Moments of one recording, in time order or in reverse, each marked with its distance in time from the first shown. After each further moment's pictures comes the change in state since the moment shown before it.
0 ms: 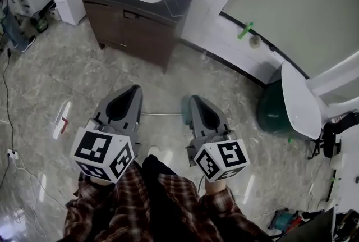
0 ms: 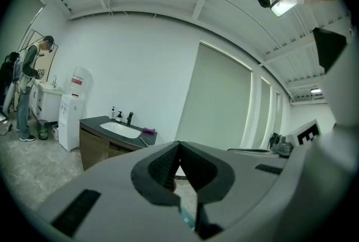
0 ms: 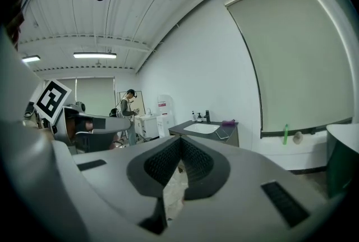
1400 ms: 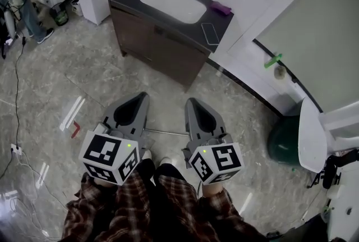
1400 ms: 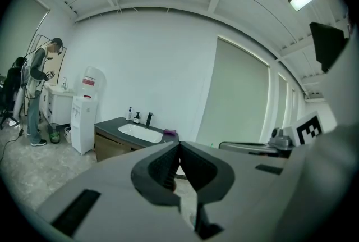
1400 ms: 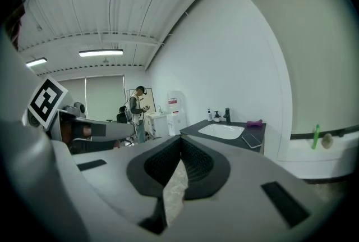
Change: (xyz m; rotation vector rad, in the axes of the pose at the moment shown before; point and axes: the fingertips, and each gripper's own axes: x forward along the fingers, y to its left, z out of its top) left arm 0.065 0.183 0.042 -0.011 0.028 0.115; right arm 0.221 0.059 0.024 -0.026 0.032 0.139
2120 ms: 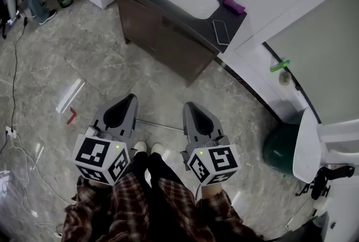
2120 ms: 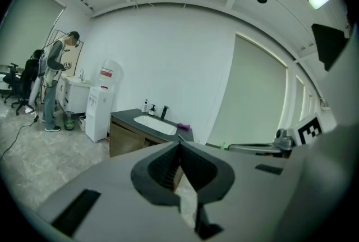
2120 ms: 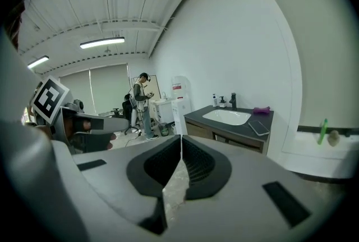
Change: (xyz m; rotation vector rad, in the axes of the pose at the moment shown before) left arm 0.010 0.056 -0.032 -0.098 0.036 0.124; right arm 0.041 -0.012 -0.041 -0.007 0.152 0.057
